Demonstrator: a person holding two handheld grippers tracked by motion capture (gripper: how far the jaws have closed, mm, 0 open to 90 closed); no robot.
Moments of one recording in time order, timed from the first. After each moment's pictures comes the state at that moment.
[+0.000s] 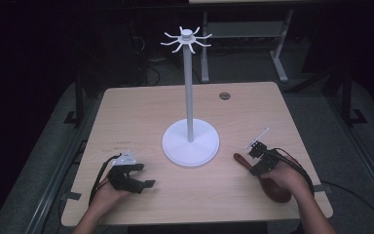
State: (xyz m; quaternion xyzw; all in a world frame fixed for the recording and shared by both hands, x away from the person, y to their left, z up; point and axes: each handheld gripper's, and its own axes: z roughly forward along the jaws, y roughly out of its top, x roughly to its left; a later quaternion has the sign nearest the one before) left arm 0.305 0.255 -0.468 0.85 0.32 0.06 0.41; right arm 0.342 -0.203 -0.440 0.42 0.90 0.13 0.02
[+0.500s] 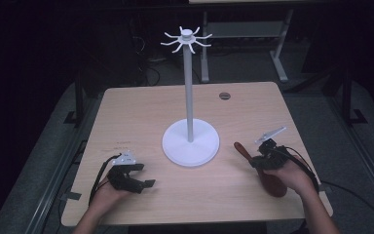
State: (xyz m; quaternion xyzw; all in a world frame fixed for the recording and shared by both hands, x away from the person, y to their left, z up) left arm 0.306 0.255 -0.468 0.85 0.32 0.06 0.41; right arm 0.332 -0.223 -0.420 0.40 0.88 0.26 0.07
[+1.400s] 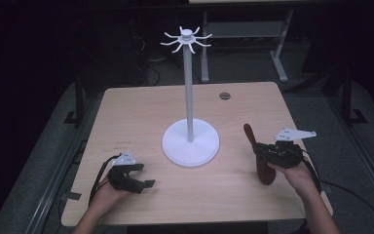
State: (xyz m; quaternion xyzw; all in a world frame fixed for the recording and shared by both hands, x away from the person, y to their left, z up) left arm 0.306 0.255 -0.468 0.85 0.32 0.06 0.41; right arm 0.317 -0.251 -0.406 0.38 0.80 0.44 0.16
